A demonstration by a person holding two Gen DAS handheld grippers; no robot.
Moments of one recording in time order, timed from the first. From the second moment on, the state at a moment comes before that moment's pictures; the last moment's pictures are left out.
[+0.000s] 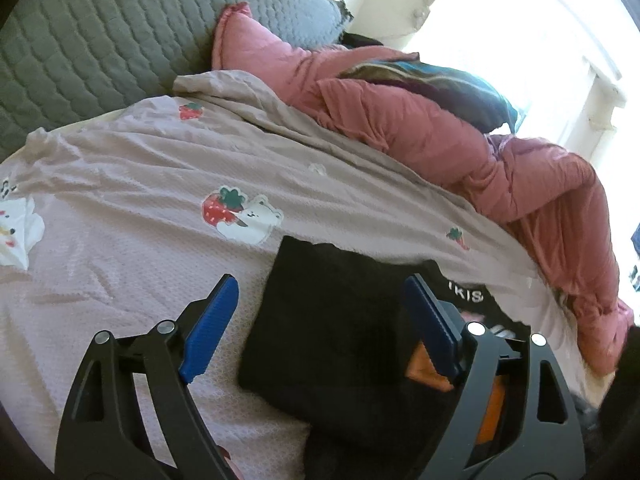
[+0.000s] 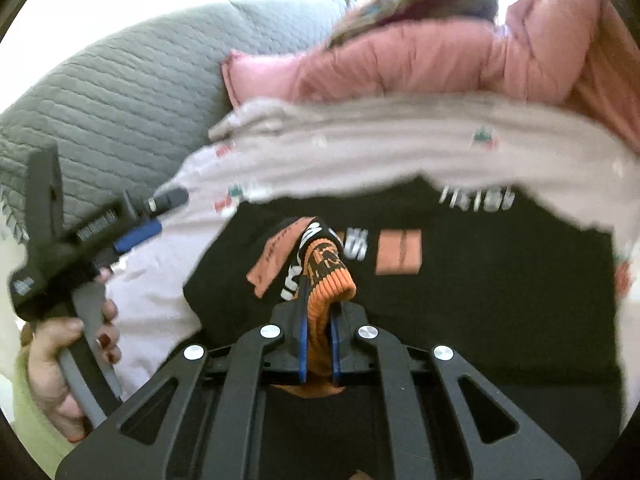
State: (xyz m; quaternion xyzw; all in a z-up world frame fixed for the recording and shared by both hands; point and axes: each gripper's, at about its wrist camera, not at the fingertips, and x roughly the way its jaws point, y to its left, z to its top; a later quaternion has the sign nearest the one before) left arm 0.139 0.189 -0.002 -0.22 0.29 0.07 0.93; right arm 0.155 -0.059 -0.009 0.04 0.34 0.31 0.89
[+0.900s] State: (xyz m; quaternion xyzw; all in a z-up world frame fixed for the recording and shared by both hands) left arm 0.166 0.153 -0.011 -0.15 0.34 0.06 0.93; right arm 0.200 -0.175 -0.006 0.03 0.31 0.17 0.93
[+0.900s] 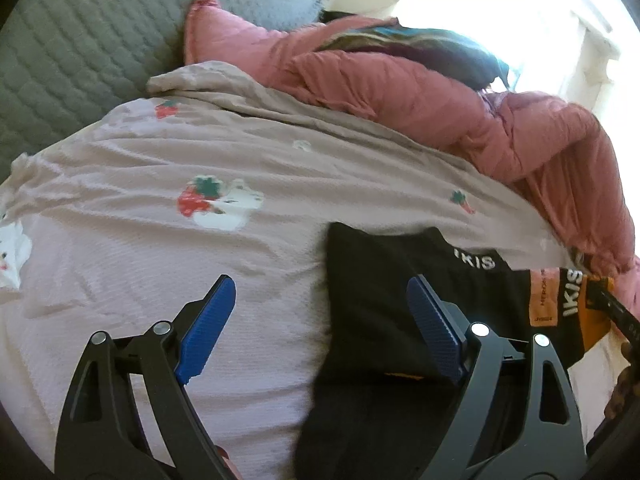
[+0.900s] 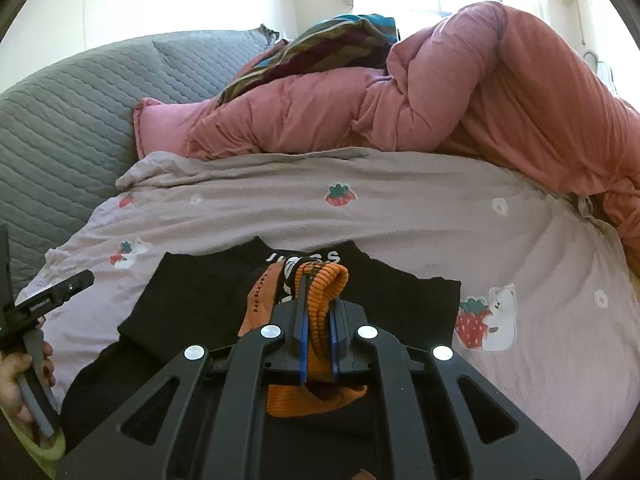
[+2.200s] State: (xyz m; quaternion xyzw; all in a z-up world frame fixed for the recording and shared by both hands) left arm 0.216 0.073 -0.075 -0.05 0.44 -0.03 0.90; right arm 0.191 -0.137 -0.069 -0.05 0.40 0.19 0.90
